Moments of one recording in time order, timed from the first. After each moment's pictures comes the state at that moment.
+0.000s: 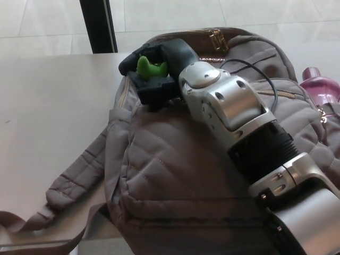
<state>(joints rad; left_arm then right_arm) 0.02 0.52 -0.12 1.13 0.08 -0.24 -0.23 -0.98 0.11 0.30 0.59 0.13 0.71 -0.10</state>
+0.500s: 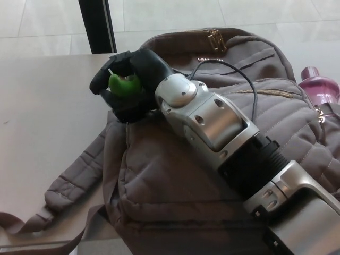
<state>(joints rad) -0.01 0.52 -0.16 1.15 0.10 -0.24 -0.22 -0.95 0.11 0.50 0.52 0.15 0.65 -0.06</state>
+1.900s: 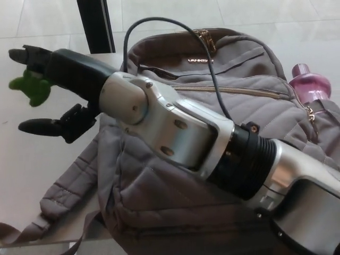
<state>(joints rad) 0.03 0.53 -0.18 1.13 0.12 -0.22 -0.18 -1.11 0.00 0.86 0.27 0.02 0.58 0.12</state>
